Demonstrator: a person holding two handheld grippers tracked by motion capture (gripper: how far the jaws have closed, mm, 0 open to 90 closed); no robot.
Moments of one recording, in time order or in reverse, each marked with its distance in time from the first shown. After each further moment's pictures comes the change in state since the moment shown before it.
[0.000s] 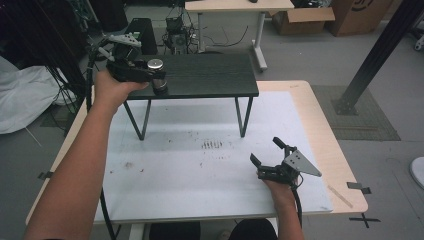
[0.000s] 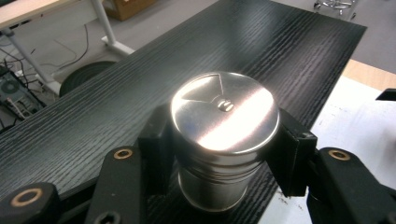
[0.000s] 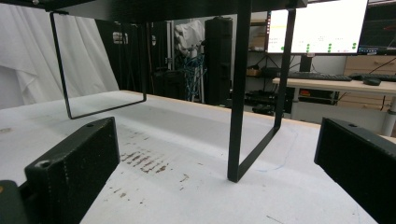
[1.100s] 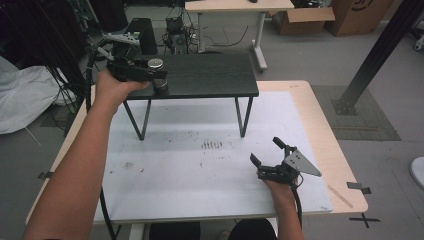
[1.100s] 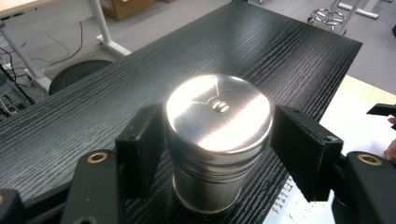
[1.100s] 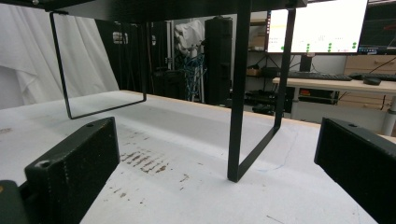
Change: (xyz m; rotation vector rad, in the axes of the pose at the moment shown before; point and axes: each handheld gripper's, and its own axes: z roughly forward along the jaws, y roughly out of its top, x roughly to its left) left arm 0.004 -0.001 0.001 -0.025 -0.027 -0.070; right arm 0.000 0.000 0.000 0.001 0.000 0.001
